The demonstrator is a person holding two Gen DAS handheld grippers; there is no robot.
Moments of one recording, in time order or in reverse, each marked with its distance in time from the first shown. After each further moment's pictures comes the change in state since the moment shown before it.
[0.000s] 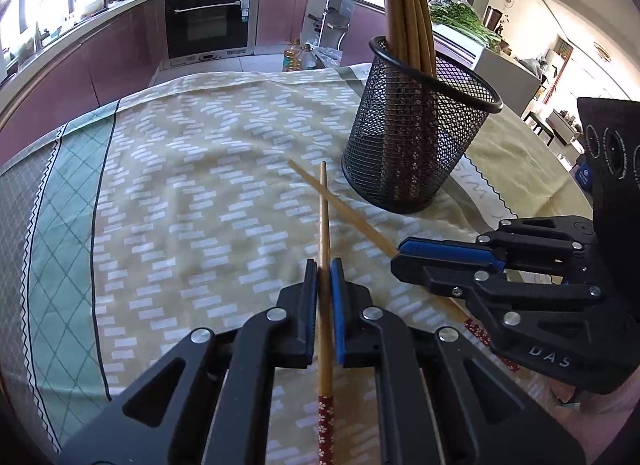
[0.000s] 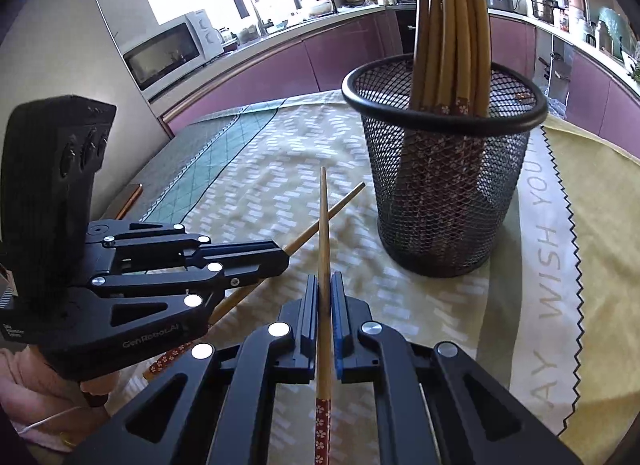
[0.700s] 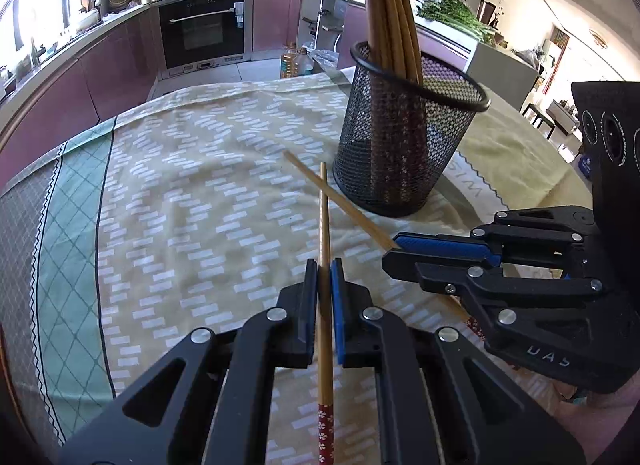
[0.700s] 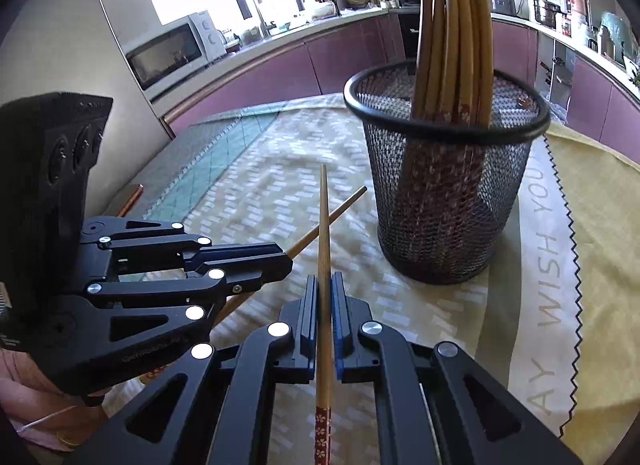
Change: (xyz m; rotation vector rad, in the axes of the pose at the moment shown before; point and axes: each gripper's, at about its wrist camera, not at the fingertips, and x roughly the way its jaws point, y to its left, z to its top) left arm -0.005 -0.008 0.006 0.039 -0.018 0.015; right arm -0.011 0.001 0.003 -0.004 -0.050 0.023
